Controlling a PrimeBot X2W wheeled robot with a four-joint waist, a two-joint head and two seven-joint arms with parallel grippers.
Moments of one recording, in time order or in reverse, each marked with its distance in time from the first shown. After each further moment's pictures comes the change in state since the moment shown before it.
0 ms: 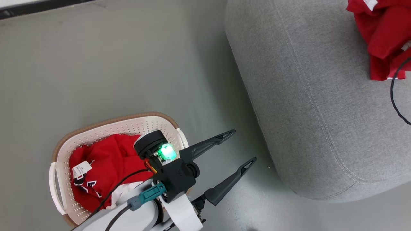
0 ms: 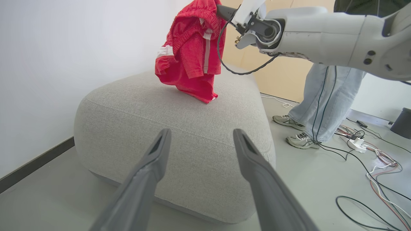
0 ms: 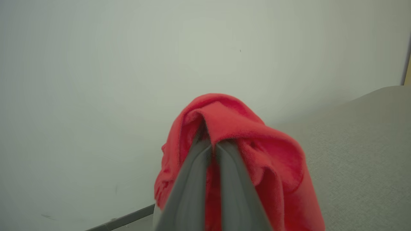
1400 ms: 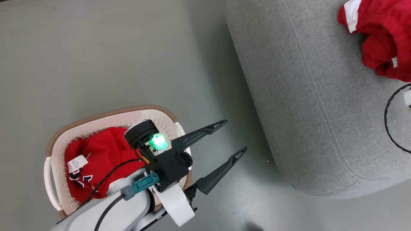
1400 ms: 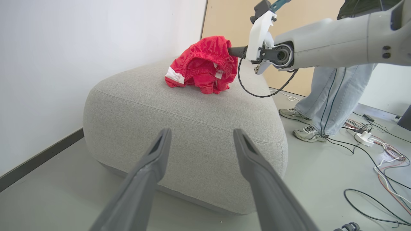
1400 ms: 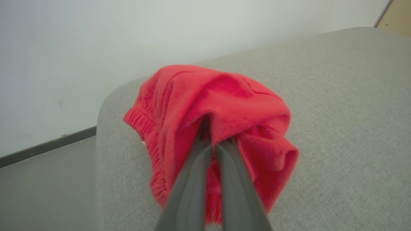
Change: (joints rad) left arm -0.061 0.043 -0.015 0.020 -0.010 0.000 -0.002; right arm -0.047 -0.021 0.082 0.357 -0.108 0.001 0.069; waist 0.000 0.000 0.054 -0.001
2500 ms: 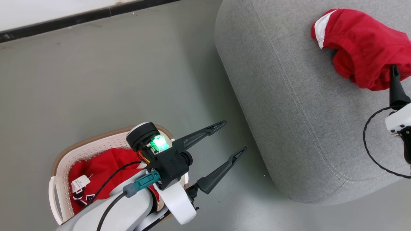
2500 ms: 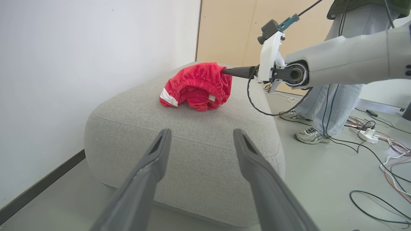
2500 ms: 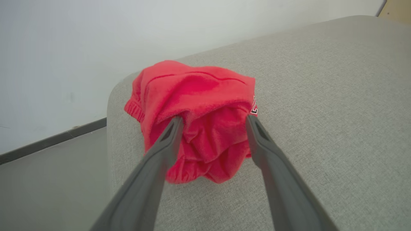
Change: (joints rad) left arm 0.011 -0.025 0.003 0.043 -0.019 0.000 -0.016; right arm 0.093 0.004 0.102 0.002 0.054 0.000 0.001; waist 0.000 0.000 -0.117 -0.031
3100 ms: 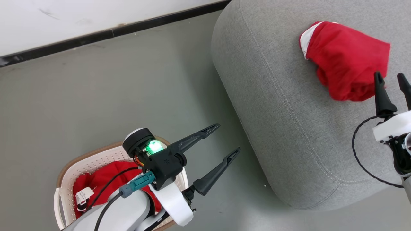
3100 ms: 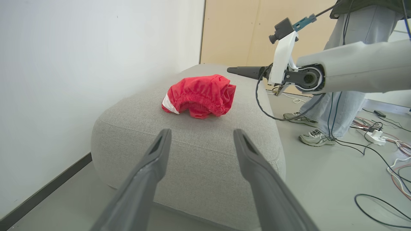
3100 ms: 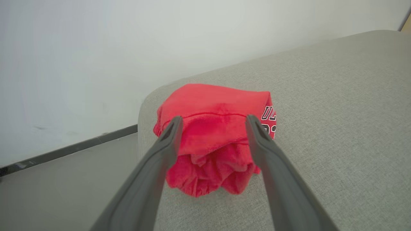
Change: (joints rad) left arm 0.046 -0.007 0.031 0.023 -0.017 0.000 -0.006; right arm 0.088 -0.004 0.067 -0.142 0.043 0.000 -0.015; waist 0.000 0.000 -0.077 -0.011
